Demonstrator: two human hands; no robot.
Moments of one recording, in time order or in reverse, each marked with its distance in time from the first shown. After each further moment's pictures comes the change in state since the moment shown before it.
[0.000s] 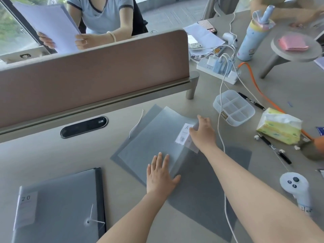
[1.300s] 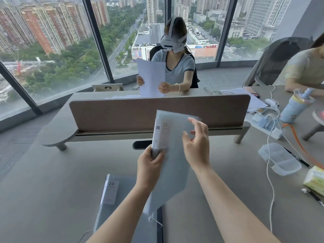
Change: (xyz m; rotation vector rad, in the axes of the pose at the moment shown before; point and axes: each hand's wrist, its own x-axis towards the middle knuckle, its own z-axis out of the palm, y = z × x) left_hand -0.117 -0.131 -0.227 -1.121 0.649 0.031; right_hand -0.180 -0.253 0.037 0.509 0.243 -0.624
